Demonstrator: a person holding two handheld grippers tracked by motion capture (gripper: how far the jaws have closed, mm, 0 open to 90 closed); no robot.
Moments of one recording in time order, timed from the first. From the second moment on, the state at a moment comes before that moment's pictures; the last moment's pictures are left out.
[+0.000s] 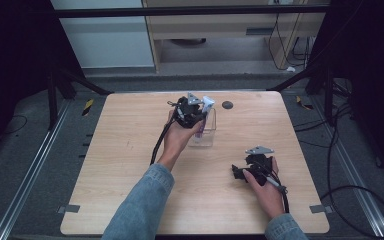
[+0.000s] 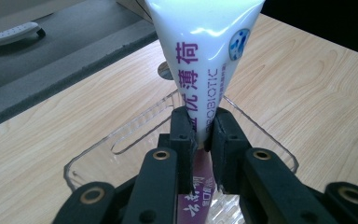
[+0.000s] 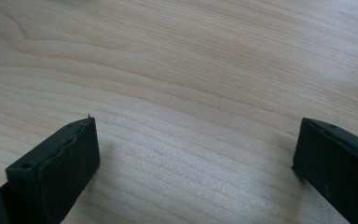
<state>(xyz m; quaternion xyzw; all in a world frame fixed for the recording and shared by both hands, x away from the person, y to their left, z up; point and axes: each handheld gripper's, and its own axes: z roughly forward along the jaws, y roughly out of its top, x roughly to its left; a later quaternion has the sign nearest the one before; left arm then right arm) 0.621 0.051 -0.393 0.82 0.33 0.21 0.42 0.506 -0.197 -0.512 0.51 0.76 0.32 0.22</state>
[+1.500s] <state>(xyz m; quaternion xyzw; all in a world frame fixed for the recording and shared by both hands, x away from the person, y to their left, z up) 0.629 0.030 -0.388 0.83 0.34 0.21 0.40 0.505 -0.197 -0.512 0.51 0.76 0.33 0.22</state>
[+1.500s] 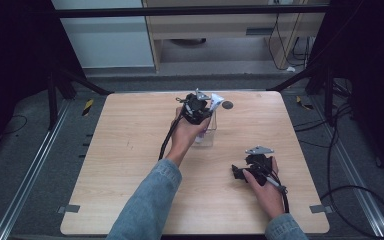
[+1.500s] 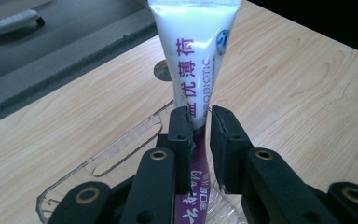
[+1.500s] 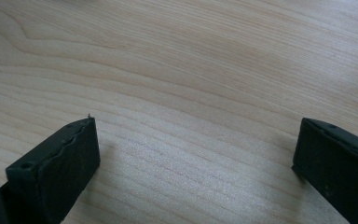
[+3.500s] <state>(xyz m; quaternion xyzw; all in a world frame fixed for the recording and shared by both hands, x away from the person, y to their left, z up) 0.585 0.076 -0.373 0.82 0.34 0.21 0.42 0.506 -0.197 -0.512 0.51 0.76 0.33 0.22</state>
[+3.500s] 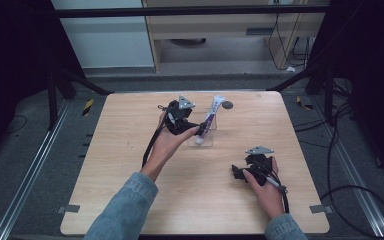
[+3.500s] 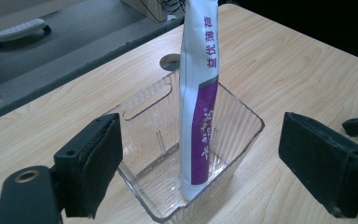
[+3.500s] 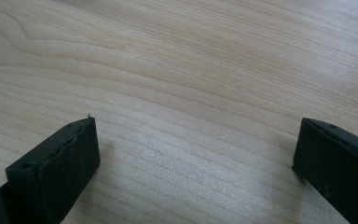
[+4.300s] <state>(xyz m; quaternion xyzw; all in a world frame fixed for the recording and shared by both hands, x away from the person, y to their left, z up) 0.557 0.103 -0.375 0.82 0.32 0.22 0.42 0.505 -0.197 -0.512 0.51 0.76 0.33 0.22</state>
